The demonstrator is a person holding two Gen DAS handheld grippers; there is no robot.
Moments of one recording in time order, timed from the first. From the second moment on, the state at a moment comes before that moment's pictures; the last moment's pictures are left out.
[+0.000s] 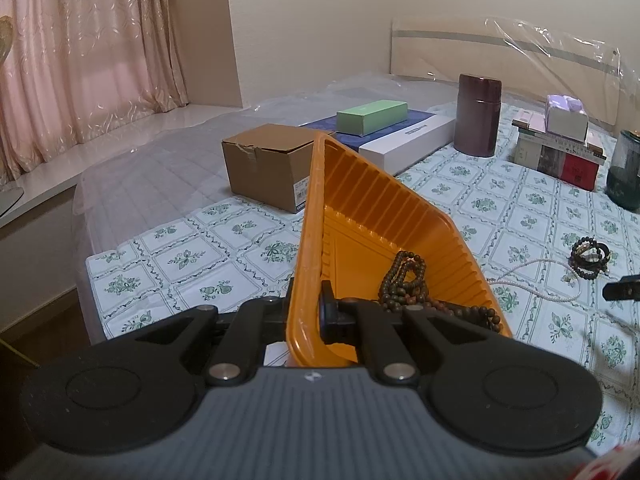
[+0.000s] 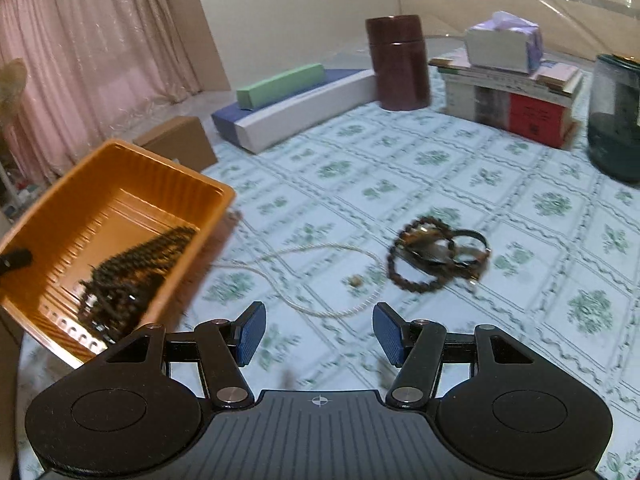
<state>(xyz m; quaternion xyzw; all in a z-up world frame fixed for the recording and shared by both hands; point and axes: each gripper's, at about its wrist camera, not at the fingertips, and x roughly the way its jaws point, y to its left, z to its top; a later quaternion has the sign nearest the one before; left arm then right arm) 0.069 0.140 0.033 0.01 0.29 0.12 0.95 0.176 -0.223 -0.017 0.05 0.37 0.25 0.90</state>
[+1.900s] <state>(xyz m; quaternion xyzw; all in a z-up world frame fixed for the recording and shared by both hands) 0.069 0.138 0.035 0.02 0.29 0.12 0.95 0.157 -0.107 0.004 -0.04 0.30 0.43 0.85</state>
